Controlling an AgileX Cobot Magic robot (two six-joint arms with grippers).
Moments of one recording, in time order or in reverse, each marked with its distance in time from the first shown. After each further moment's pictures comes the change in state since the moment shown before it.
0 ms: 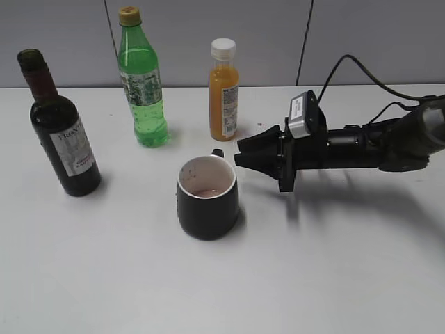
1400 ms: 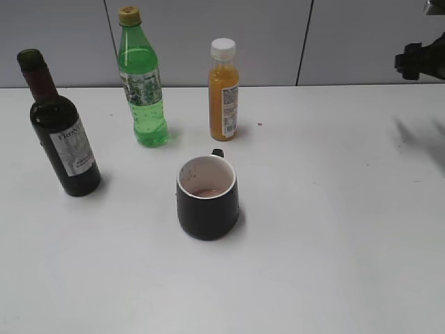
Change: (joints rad) left arm 0.000 0.000 0.000 0.000 0.000 0.000; right arm -0.243 -0.336 -0.106 0.709 1.145 0.088
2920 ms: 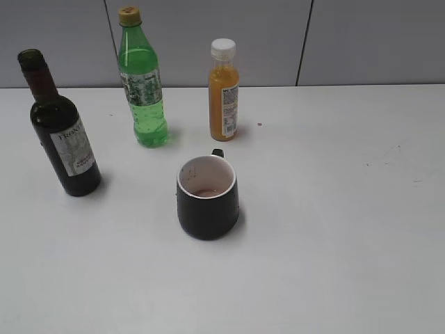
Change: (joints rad) left arm 0.000 0.000 0.000 0.000 0.000 0.000; right arm -0.012 -0.883 0.399 0.779 1.141 -0.824
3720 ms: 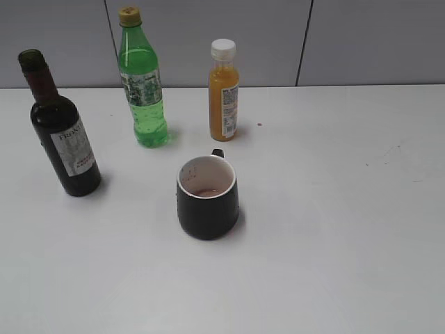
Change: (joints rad) left arm 0.000 0.000 0.000 0.000 0.000 0.000; right arm 0.000 -0.825 0.489 0.001 -0.130 -0.023
